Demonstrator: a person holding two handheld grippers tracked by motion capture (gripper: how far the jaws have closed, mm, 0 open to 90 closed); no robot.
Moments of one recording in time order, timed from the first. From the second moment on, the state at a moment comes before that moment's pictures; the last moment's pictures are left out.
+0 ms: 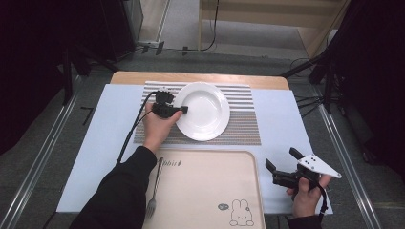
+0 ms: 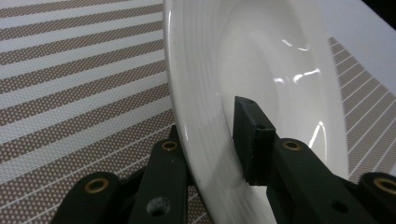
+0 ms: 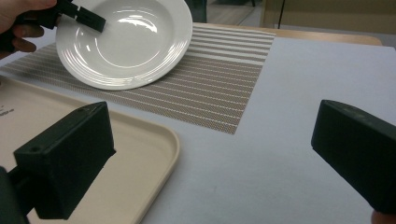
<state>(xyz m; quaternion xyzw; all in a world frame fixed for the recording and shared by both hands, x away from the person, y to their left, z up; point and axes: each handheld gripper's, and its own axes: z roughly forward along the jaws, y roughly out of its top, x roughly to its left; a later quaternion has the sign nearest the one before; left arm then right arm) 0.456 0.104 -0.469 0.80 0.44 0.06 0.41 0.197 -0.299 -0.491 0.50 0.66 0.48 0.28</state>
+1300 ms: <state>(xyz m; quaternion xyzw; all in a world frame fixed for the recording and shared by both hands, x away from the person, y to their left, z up) 0.441 0.123 -0.443 0.74 0.46 0.03 0.50 0.197 -0.298 -0.491 0.50 0.66 0.48 0.28</state>
